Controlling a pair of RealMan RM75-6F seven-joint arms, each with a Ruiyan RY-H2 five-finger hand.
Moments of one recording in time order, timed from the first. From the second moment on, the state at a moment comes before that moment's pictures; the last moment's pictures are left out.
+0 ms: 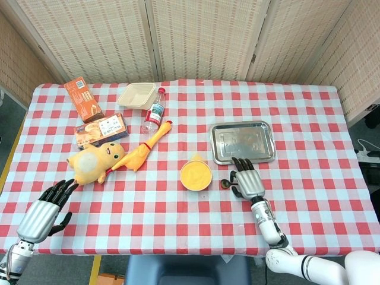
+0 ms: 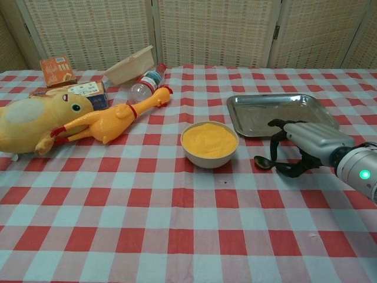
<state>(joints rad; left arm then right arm) -0.21 -1.14 0.06 -1.53 1.68 1.42 0.00 0.55 -1.75 0.19 -1.27 -1.12 0.99 -0.42</state>
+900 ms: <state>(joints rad) -0.21 -1.14 0.05 -1.52 1.68 1.42 -0.02 0.57 -1.77 0.17 -1.24 -1.07 0.99 -0.46</state>
